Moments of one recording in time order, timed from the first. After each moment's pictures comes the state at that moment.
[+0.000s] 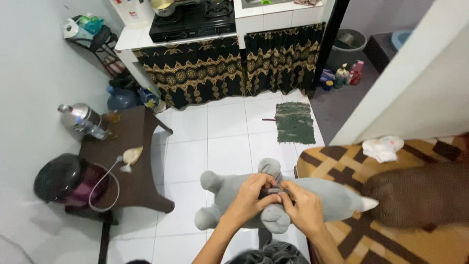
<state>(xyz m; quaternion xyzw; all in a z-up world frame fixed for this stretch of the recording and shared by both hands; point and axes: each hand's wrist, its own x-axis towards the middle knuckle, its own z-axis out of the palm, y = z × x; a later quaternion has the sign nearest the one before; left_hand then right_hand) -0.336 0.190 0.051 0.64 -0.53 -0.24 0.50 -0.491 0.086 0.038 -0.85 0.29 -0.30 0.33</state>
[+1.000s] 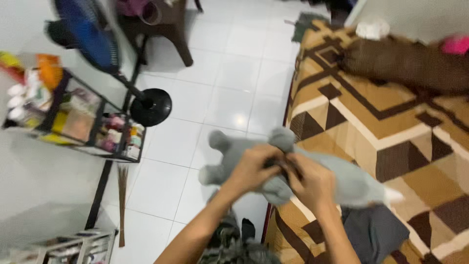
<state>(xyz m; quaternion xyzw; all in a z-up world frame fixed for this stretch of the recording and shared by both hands) -1.028 0.705 0.107 0.66 -0.49 -0.11 0.55 -1.163 0.570 0.117 -0.92 0.15 -0.27 0.23</state>
